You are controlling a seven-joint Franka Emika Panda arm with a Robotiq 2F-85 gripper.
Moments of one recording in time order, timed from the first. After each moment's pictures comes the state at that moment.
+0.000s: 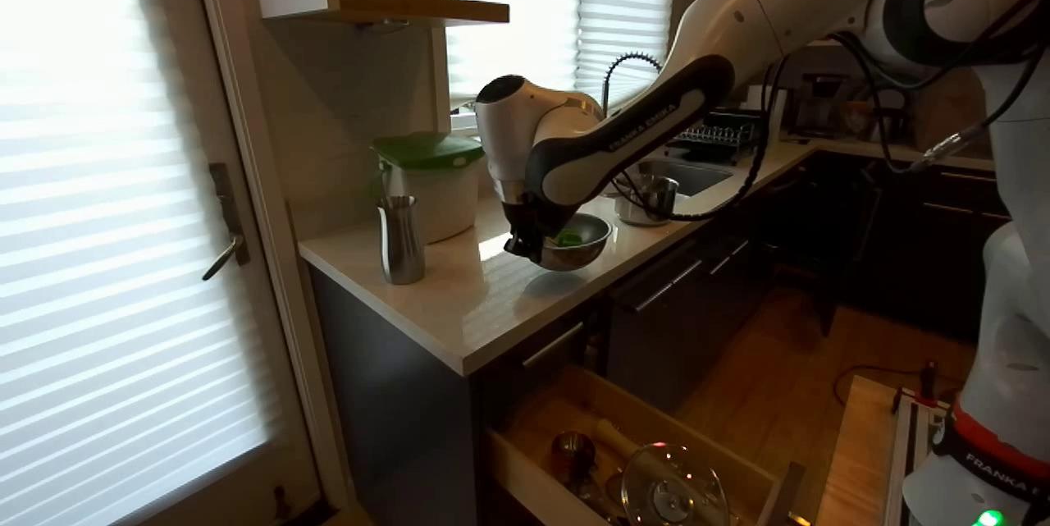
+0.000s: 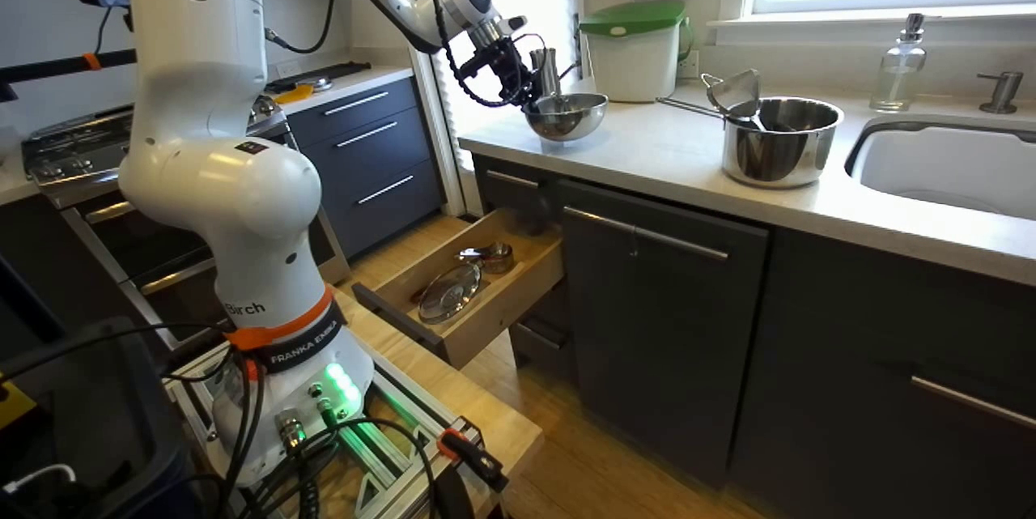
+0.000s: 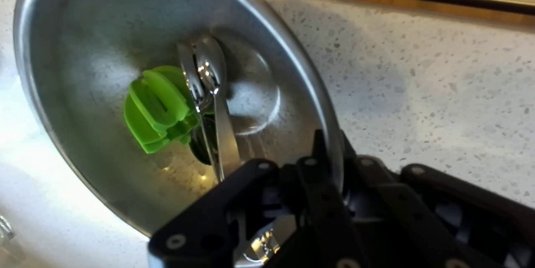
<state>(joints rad) 0.28 0.36 0.02 -1.76 -0.55 2.12 0.48</state>
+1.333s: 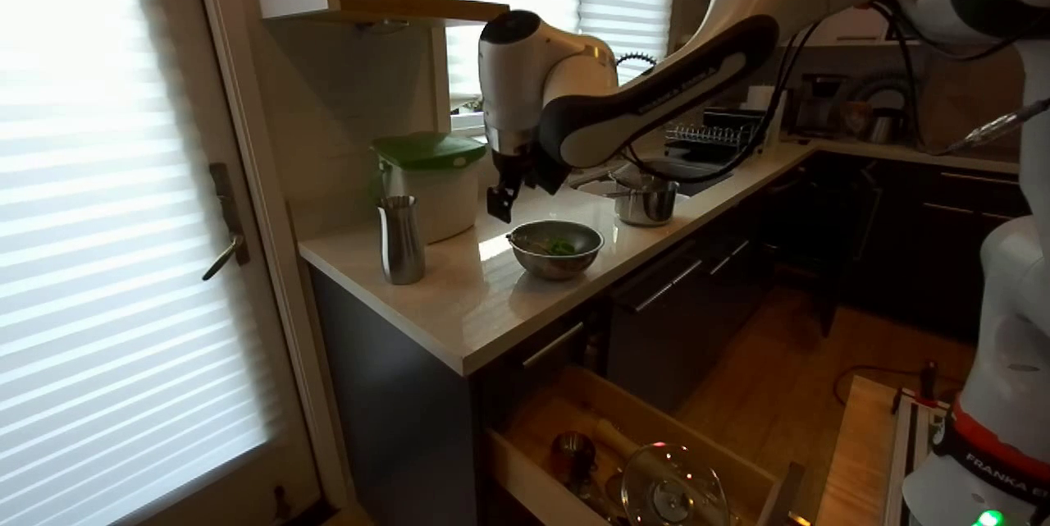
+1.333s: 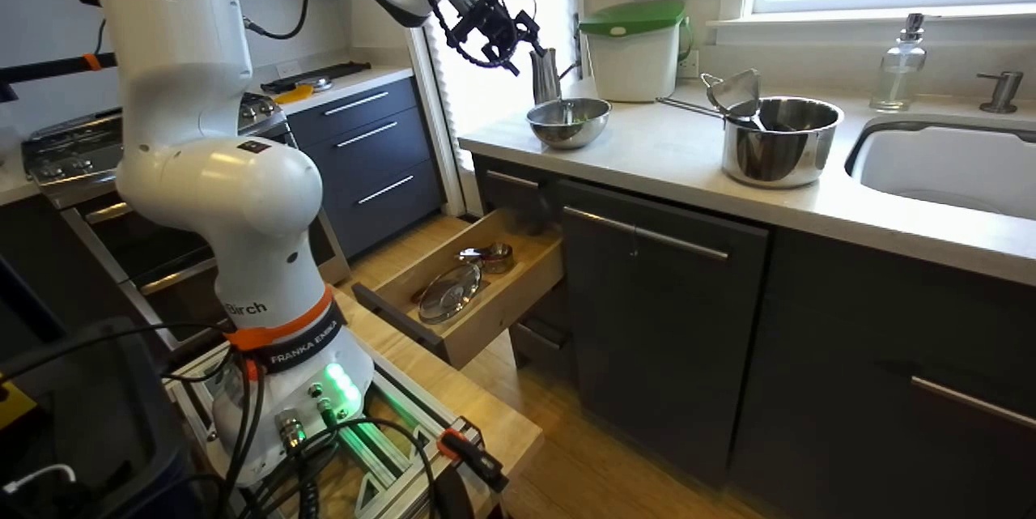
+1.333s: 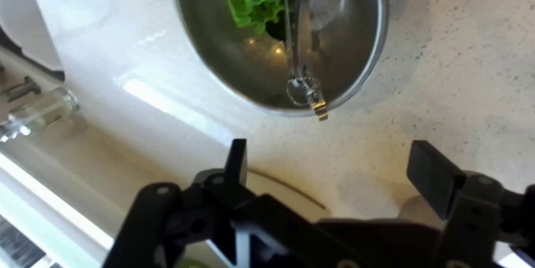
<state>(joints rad) 0.31 0.23 0.03 -1.77 -0.73 2.16 0.48</state>
